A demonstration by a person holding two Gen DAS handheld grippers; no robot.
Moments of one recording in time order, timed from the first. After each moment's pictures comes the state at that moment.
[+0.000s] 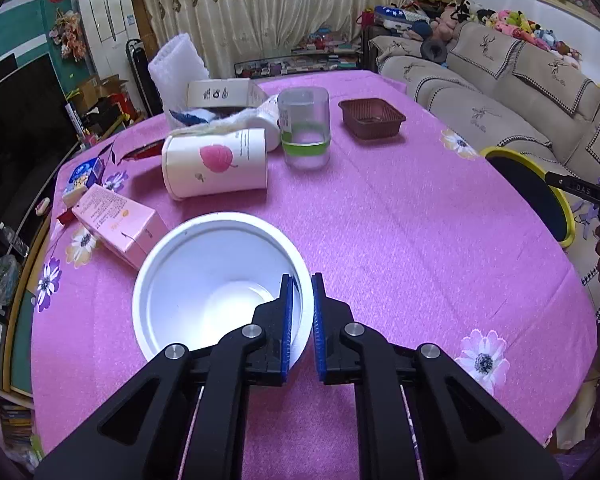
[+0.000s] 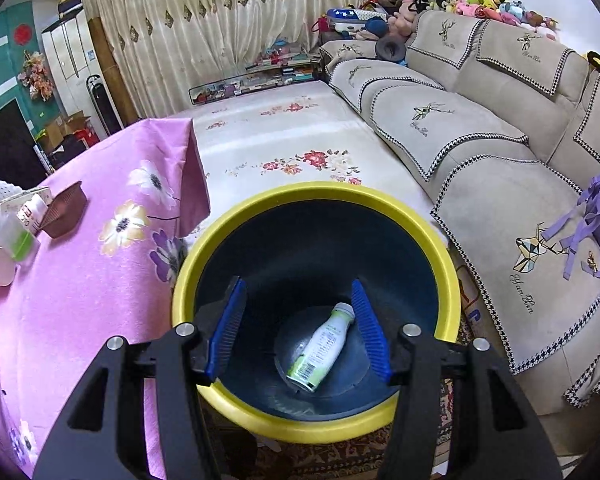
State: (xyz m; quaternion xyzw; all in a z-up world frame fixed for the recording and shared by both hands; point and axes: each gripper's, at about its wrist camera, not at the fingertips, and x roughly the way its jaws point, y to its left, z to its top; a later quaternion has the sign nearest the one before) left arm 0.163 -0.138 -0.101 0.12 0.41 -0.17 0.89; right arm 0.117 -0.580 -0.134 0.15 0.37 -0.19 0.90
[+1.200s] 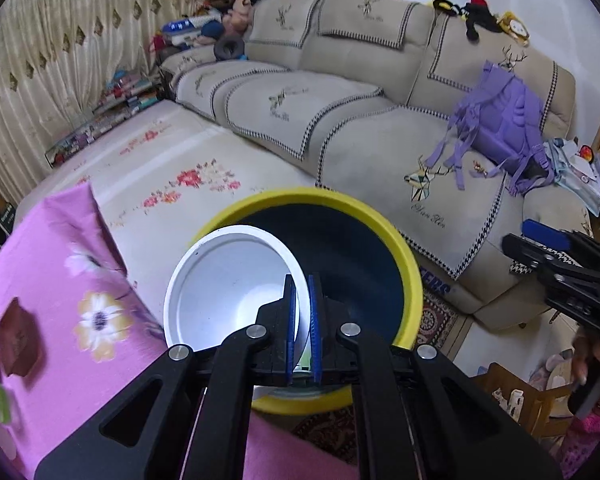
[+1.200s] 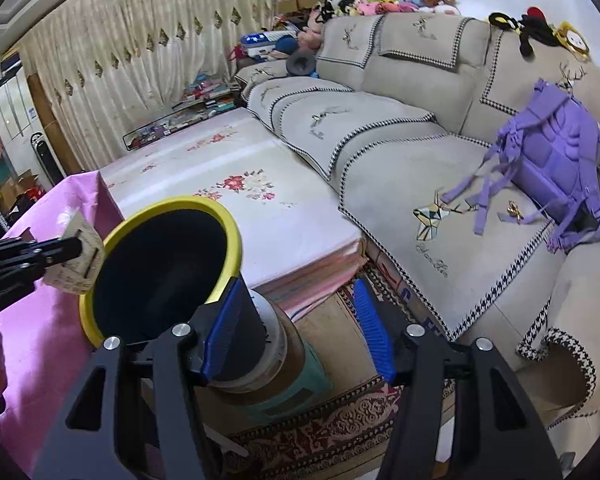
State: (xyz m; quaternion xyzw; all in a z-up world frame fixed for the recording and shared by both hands) left arm 0.166 -0.508 -0.106 0.23 0.37 -0.46 0.77; right arm -0.037 -0.675 -0.130 0.20 0.33 -0.31 0.87
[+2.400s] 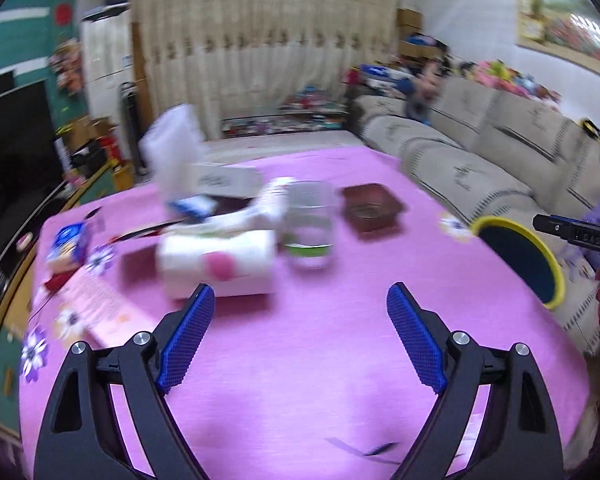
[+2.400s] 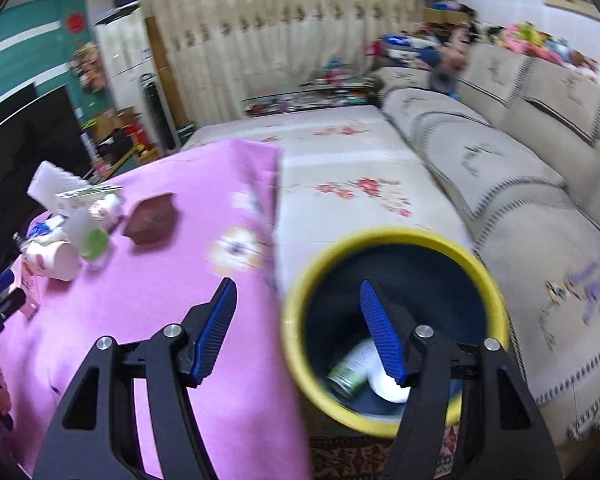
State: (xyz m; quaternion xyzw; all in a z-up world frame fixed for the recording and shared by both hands) left arm 0.220 -0.110 -0.070 0.07 0.31 -0.21 0.92; right arm 0.147 -0.513 -0.082 0.11 0.35 -0.10 0.93
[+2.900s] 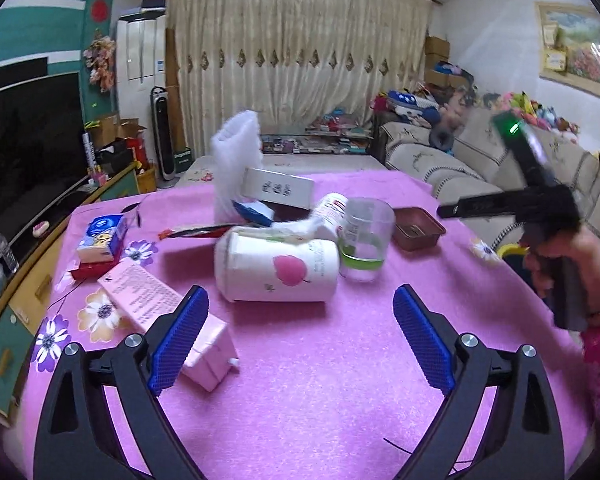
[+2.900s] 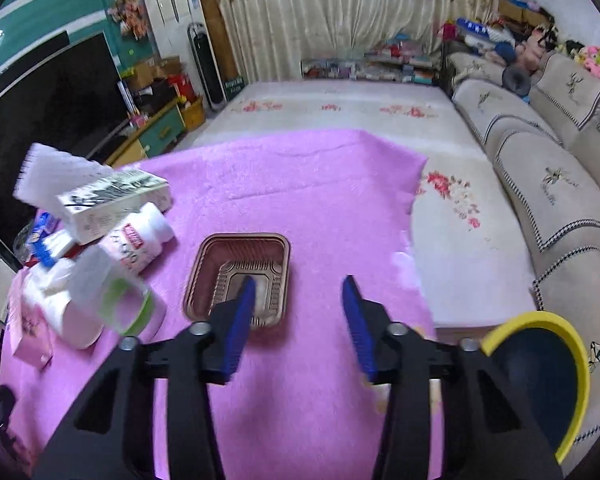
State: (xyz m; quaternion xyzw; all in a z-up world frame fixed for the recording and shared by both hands) left arm 0.221 -0.077 -0.069 0.03 0.28 -0.18 0.94; right arm 0.324 -0.428 -0.098 0.08 0.43 -0.02 0.90
